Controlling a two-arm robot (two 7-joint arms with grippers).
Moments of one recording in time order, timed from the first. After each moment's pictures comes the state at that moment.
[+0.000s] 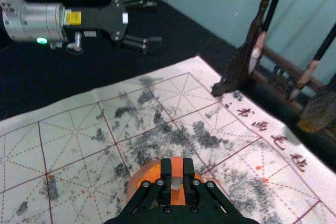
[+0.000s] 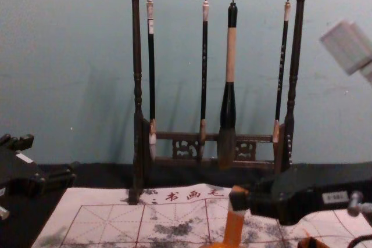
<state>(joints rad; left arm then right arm) -0.20 0.60 0.45 -1.41 -0.25 -0.12 0.03 0.44 0.55 -0.62 -1.48 0.43 0.29 0.64</state>
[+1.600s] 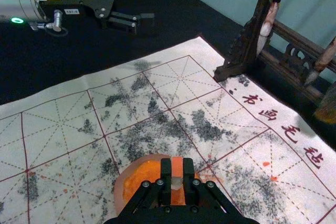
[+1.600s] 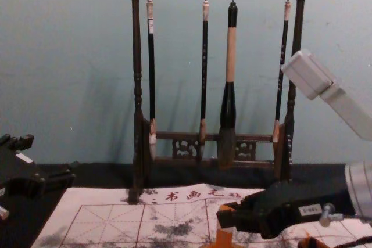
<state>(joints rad) -0.20 0.60 0.45 -1.41 -0.25 -0.12 0.03 0.54 0.49 -0.70 -1.31 0.41 0.30 0.67</state>
